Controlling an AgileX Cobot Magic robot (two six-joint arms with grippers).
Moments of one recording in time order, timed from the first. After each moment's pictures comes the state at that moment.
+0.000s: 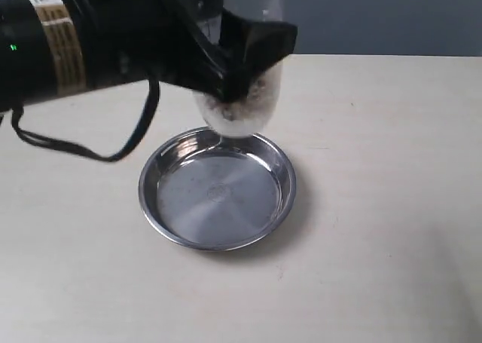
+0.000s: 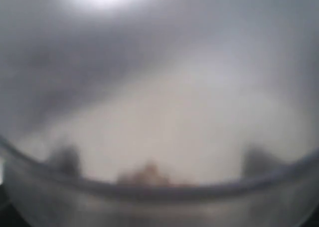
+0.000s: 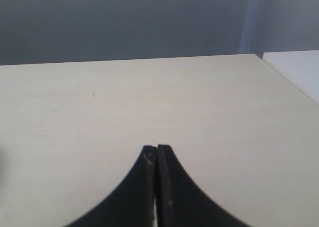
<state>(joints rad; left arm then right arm) -0.62 1.27 -0.82 0.94 -0.22 -1.01 -0.13 0.00 0.00 0.07 0.32 -0.04</state>
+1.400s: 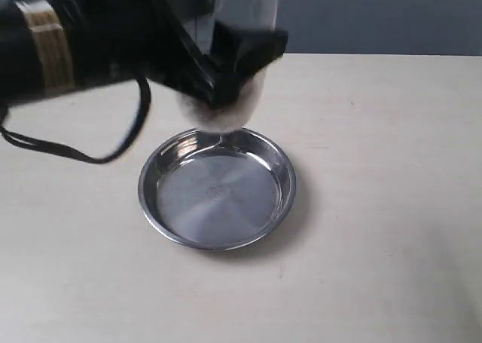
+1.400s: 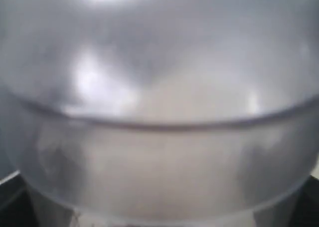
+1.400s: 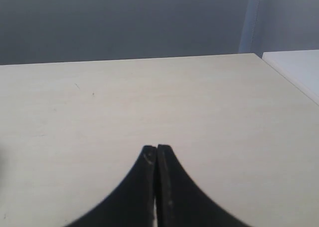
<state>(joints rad) -0.62 1.21 -0.83 0.86 -0.22 -0.86 -0.13 0.00 0.00 0.07 0.32 -0.04</state>
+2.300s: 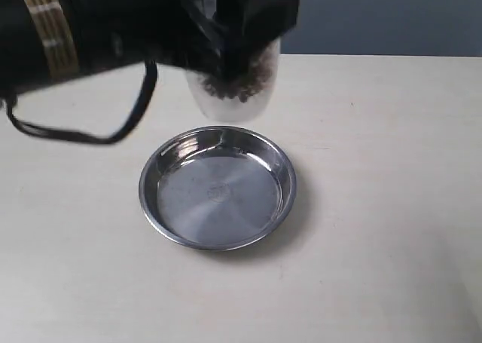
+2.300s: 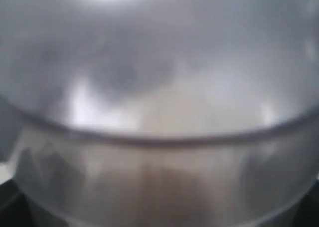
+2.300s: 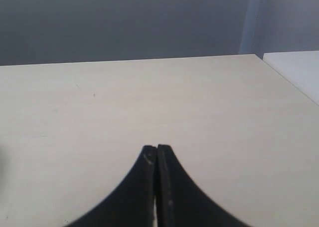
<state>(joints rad) -0.62 1.27 -0.82 0.76 -0.23 -0.84 -0.13 0.00 0.00 0.07 0.32 -0.04</state>
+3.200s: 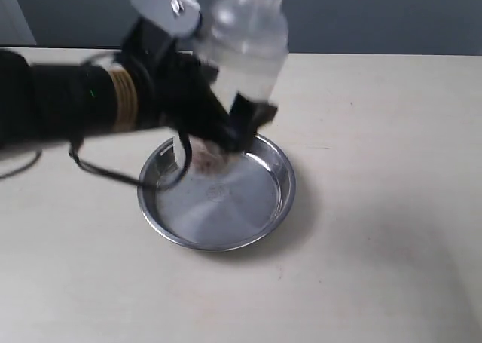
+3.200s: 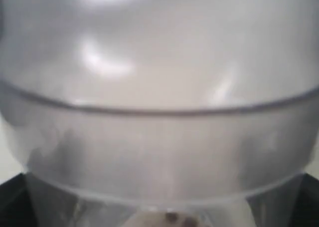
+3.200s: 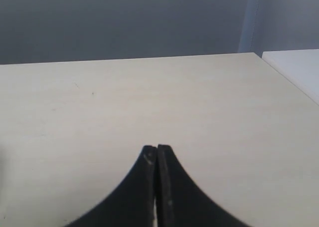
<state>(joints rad) -0.62 1.35 -0.84 0.78 -0.08 -0.77 -0.13 0.00 0.00 0.07 0.32 -0.04</state>
